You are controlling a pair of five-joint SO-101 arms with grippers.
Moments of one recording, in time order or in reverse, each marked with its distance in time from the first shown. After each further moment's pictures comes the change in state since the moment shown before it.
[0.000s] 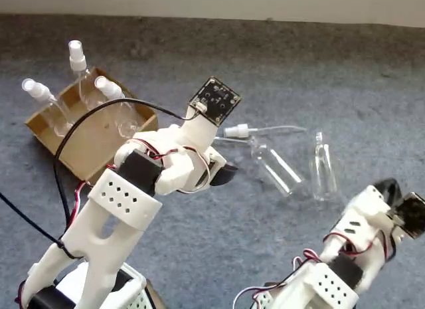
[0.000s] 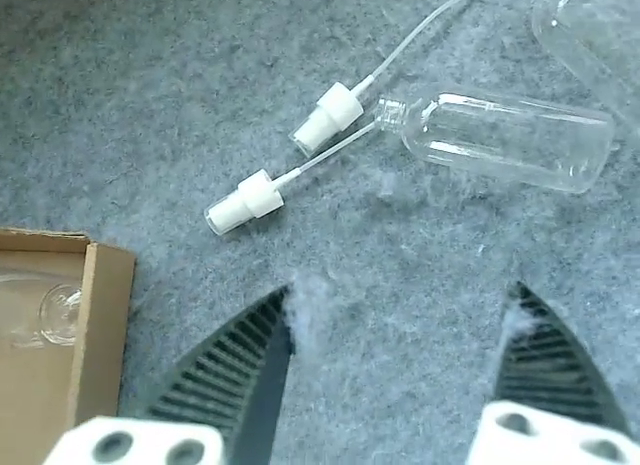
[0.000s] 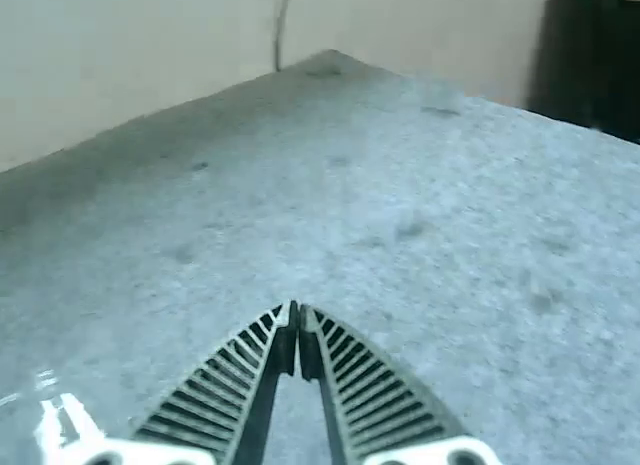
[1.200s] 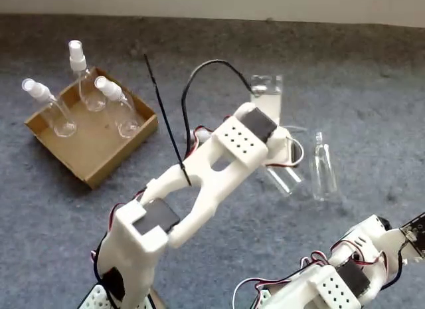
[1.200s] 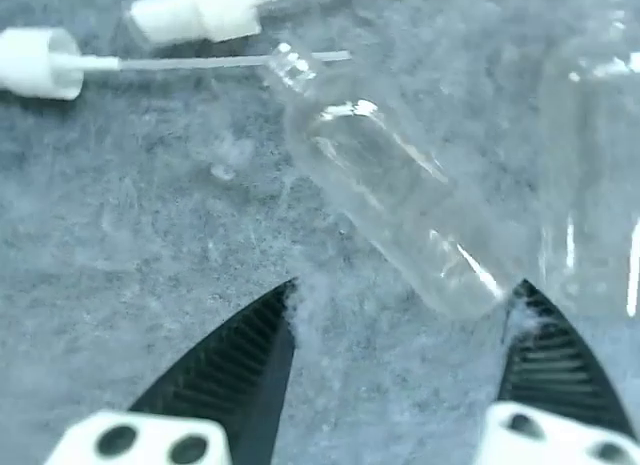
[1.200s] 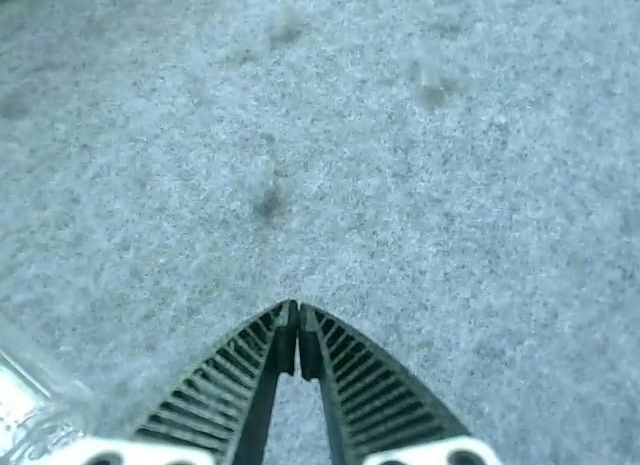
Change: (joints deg) left arm 13.4 58.7 -52.4 15.6 48.2; right arm 9.8 0.0 0.0 20.0 0.0
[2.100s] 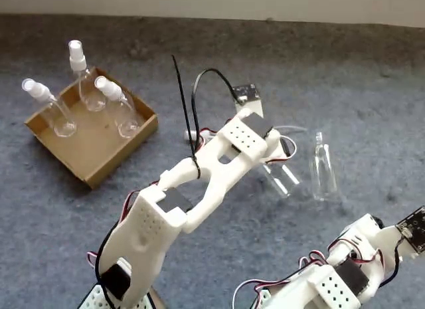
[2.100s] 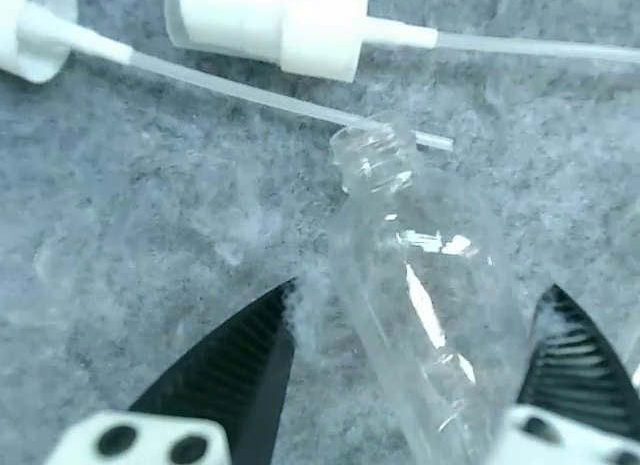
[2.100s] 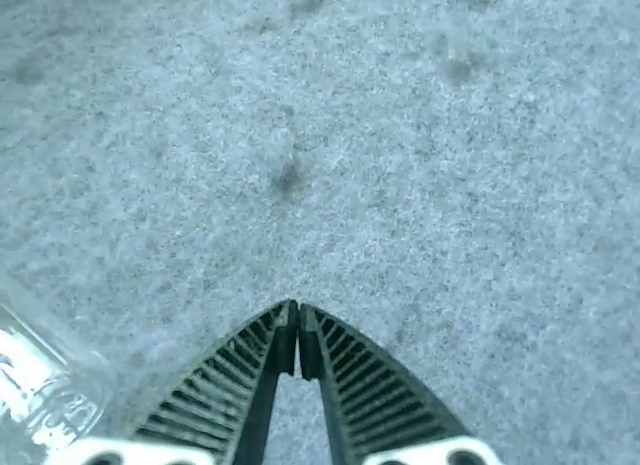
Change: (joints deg) left arm -3.2 15.6 -3.3 -8.4 14.1; right arm -2.2 0.0 0.0 2.4 0.0
